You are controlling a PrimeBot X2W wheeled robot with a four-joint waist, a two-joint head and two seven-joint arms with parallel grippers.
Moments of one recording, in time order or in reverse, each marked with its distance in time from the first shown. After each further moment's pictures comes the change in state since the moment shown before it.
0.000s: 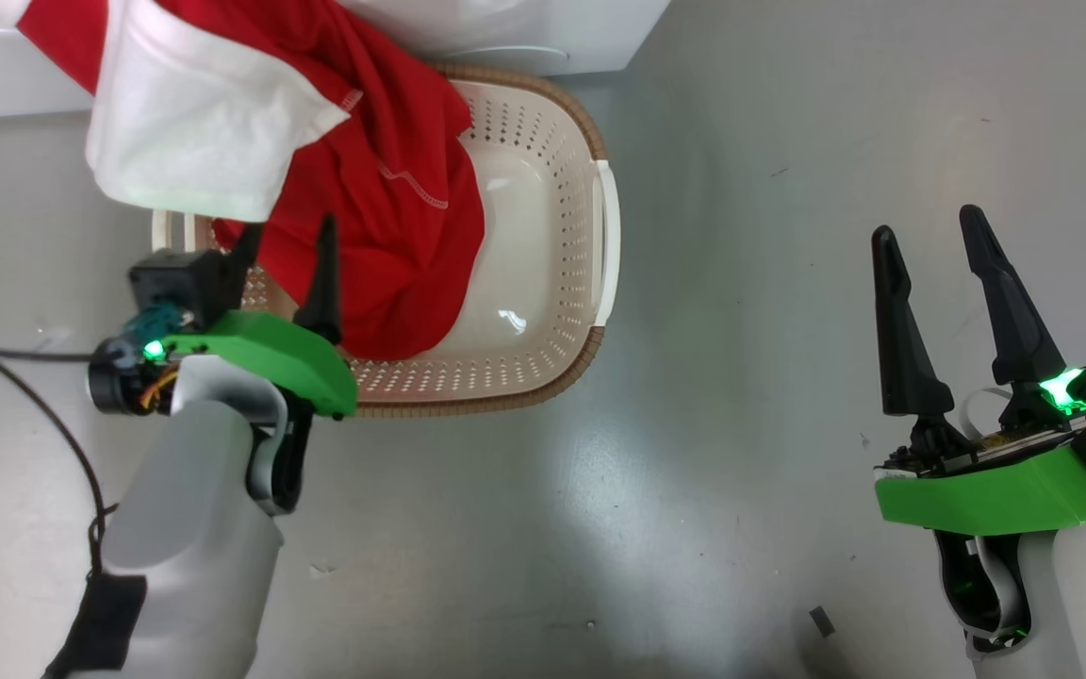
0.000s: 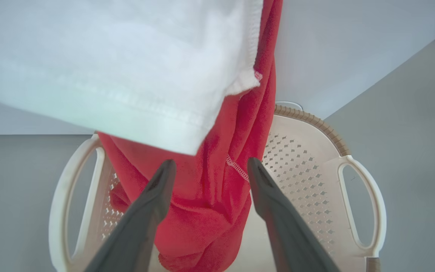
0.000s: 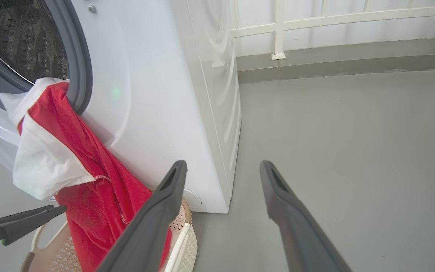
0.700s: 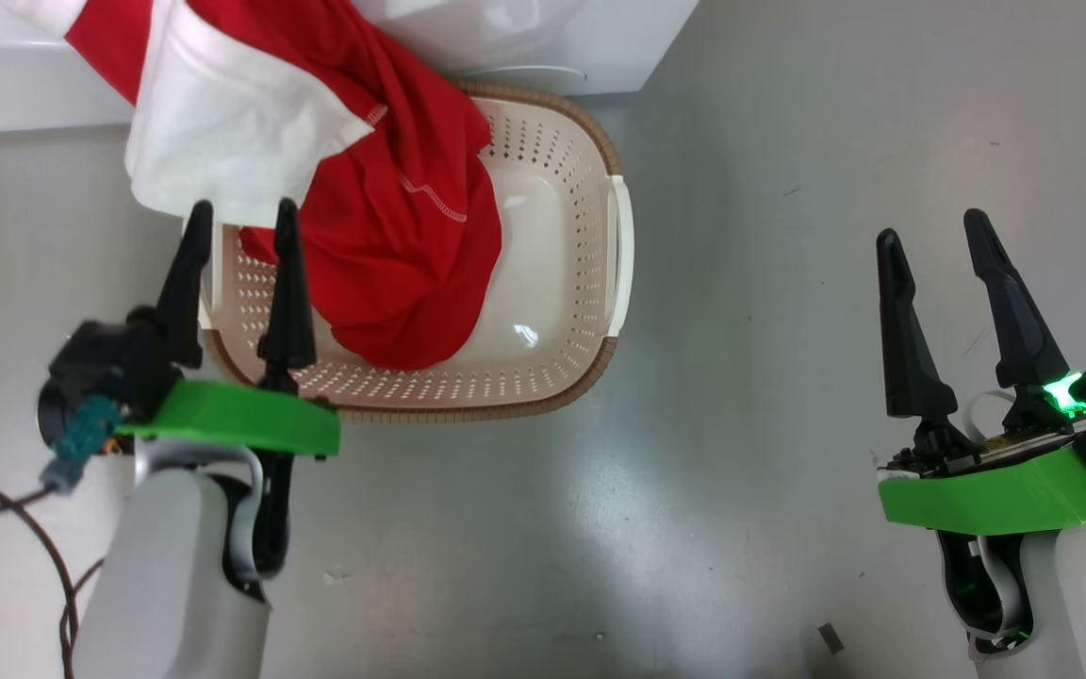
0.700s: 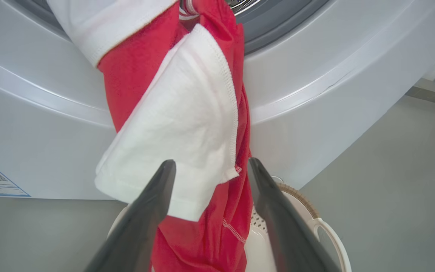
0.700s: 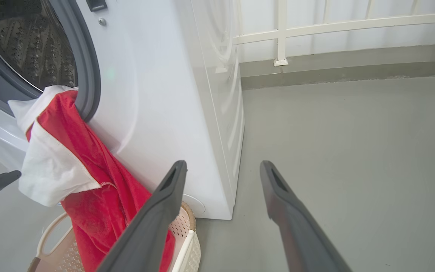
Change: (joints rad) left arm 0.262 -0.009 0.142 -0.523 0.098 0.026 -0.007; right arm 0.007 -0.003 -0.006 0.007 0.000 0.000 0.000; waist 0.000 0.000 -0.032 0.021
